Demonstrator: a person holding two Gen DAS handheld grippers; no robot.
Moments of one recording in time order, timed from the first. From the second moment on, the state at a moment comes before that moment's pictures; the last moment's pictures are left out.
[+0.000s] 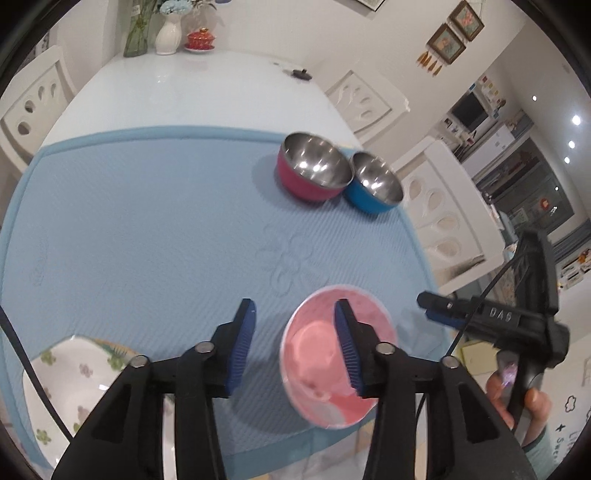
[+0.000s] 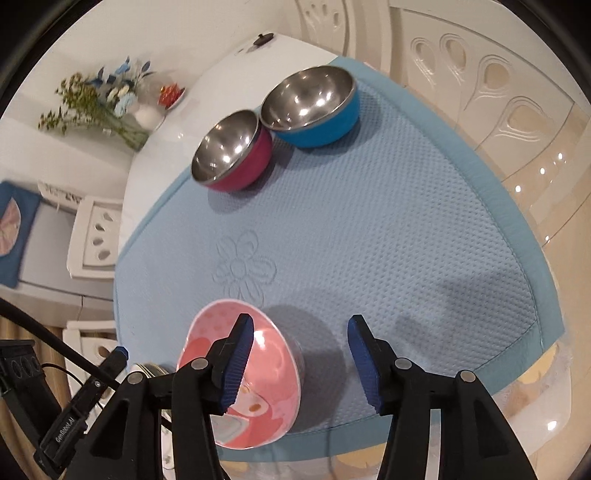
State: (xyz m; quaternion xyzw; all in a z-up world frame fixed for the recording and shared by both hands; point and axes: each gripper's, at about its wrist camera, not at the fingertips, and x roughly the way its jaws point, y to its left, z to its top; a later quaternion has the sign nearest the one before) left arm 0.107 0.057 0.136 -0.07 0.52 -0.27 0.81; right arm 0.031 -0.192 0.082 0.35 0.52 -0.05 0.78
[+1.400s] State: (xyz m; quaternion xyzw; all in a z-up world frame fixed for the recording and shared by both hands) left arm 0.342 -0.057 0.046 -0.06 0.58 -0.26 0.77; right arm 0.250 -0.205 0.016 0.34 0.52 0.00 0.78
